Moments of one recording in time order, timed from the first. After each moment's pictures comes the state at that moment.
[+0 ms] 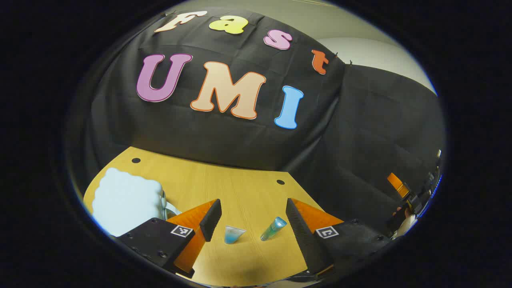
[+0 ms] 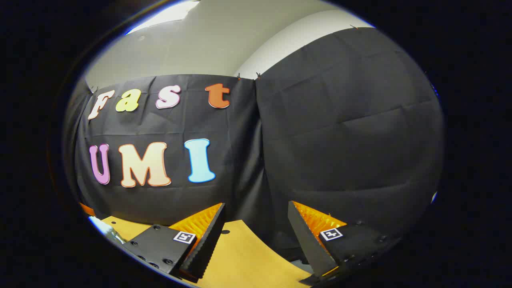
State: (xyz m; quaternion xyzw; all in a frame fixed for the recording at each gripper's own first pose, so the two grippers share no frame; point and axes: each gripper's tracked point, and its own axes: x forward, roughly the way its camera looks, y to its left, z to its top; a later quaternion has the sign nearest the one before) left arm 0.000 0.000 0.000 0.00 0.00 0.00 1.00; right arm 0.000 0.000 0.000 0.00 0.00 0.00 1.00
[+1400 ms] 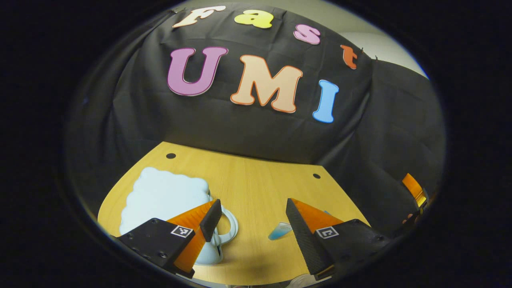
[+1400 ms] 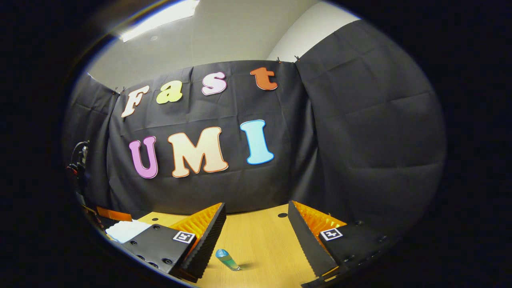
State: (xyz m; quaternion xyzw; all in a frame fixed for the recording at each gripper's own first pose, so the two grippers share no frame) left arm -0.008 0.122 -0.024 -0.02 0.08 0.10 0.99; right arm -0.030 0.166 -0.065 0.04 0.08 0.13 0.99
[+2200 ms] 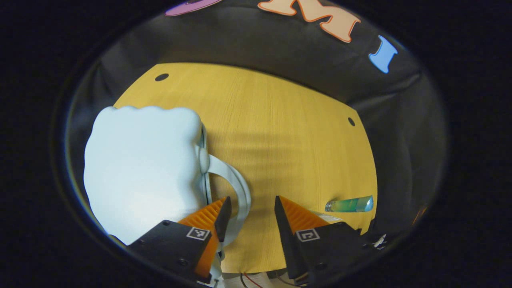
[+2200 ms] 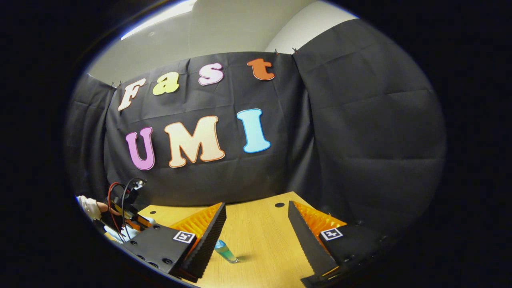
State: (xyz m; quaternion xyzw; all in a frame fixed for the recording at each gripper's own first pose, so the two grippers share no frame) left arm 0.072 0.184 -0.150 -0.13 0.38 0.15 0.90; right arm -0.044 0.156 -0.089 0.03 0.11 0.11 0.99
